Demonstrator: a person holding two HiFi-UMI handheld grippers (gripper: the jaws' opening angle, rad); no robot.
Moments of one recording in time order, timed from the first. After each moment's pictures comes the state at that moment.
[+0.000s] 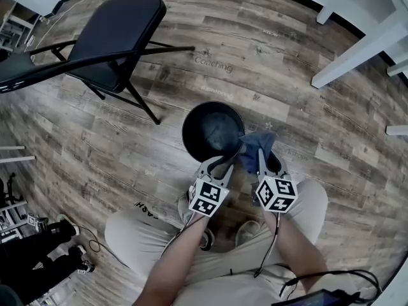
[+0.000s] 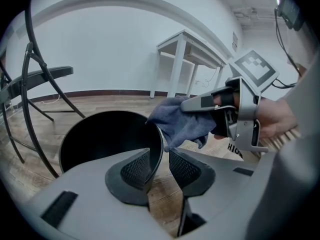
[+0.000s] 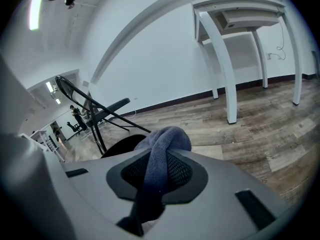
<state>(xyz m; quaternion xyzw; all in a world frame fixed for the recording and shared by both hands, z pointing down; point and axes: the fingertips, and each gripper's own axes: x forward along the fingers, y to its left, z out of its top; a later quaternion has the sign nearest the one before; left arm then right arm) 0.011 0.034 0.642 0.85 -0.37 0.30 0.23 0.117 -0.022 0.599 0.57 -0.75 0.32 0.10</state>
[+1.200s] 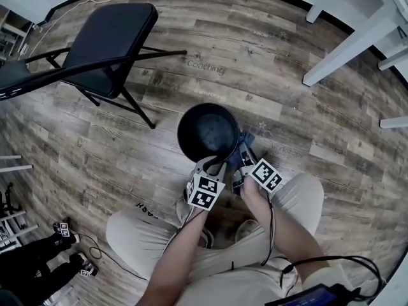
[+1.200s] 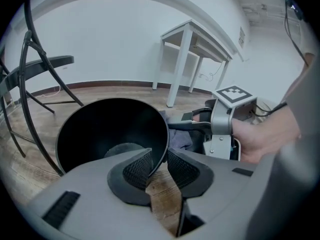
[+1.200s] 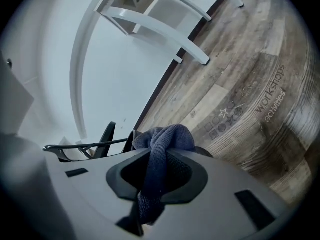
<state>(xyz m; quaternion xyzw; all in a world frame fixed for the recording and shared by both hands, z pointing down) 0.003 0.032 0.666 0.83 -0.37 0.34 0.26 0.091 -0.033 0.694 0.53 -0.61 0.57 -0.14</state>
